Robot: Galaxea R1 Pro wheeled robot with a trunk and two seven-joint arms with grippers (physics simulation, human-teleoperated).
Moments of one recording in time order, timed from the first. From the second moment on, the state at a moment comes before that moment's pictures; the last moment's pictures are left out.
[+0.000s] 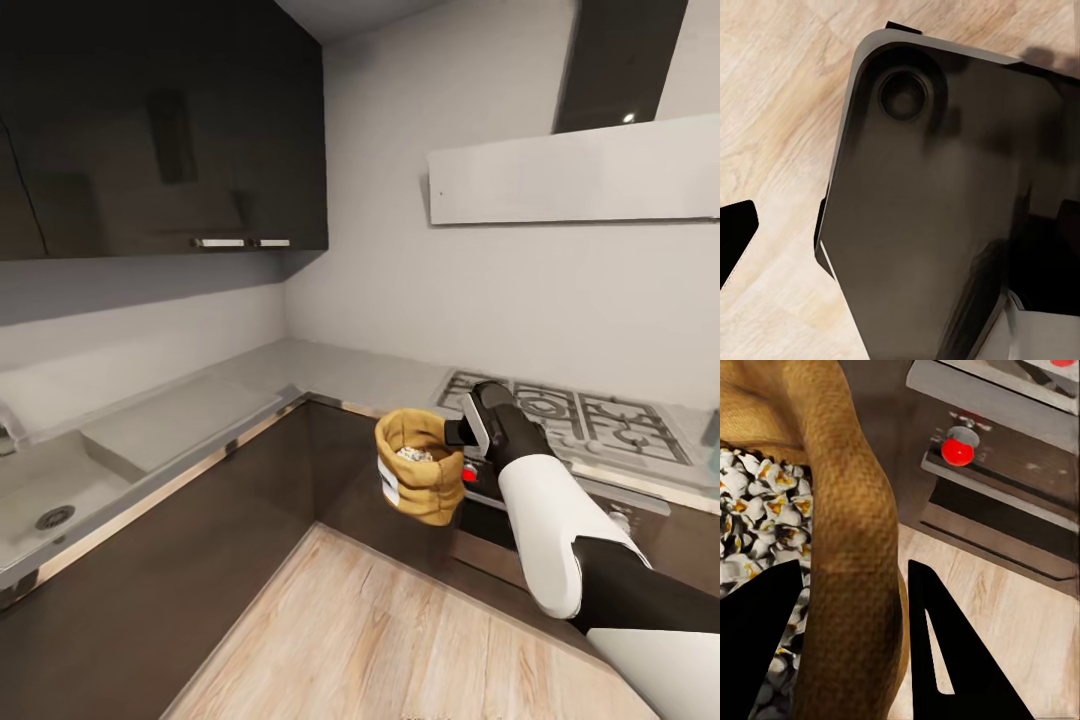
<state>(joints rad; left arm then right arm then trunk) 0.01 0.00 0.07 -0.05 0.20 -0.02 0.01 -1.15 0.11 -0.20 -0.61 0.20 1.04 -0.11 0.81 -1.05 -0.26</state>
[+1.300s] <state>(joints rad) 0.01 0.00 0.07 -0.05 0.20 -0.01 0.01 -1.15 0.04 -0.21 -0.61 0.13 1.04 -0.08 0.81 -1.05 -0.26</state>
